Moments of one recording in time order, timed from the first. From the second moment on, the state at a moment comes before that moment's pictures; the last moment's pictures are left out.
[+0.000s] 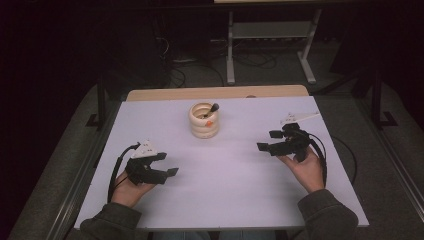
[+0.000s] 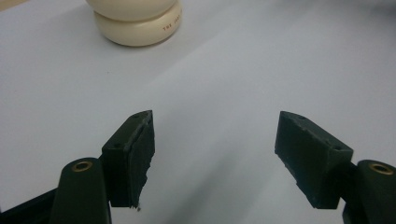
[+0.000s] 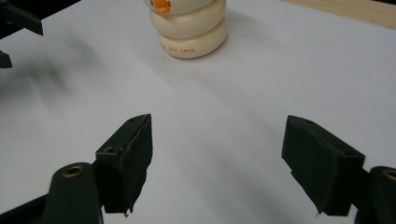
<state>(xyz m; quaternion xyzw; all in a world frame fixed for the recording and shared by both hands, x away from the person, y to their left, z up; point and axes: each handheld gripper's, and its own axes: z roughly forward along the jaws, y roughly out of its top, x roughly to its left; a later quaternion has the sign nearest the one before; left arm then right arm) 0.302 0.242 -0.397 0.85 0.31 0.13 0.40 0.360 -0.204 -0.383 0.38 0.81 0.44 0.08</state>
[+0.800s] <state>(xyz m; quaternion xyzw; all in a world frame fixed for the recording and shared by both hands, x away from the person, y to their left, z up) 0.289 0.239 -0.403 0.85 0.30 0.13 0.40 0.329 -0.221 -0.398 0.39 0.81 0.44 0.08</state>
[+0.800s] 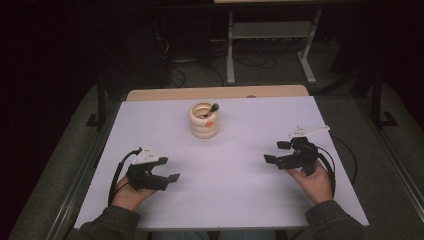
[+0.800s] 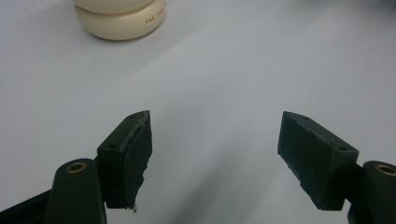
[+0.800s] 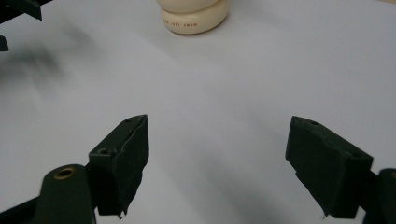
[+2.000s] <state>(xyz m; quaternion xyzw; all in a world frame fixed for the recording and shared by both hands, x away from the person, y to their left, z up) 0.274 0.254 -0.423 0.85 0.33 0.13 0.40 0.287 -0.242 -0.427 0.40 0.80 0.44 0.08</state>
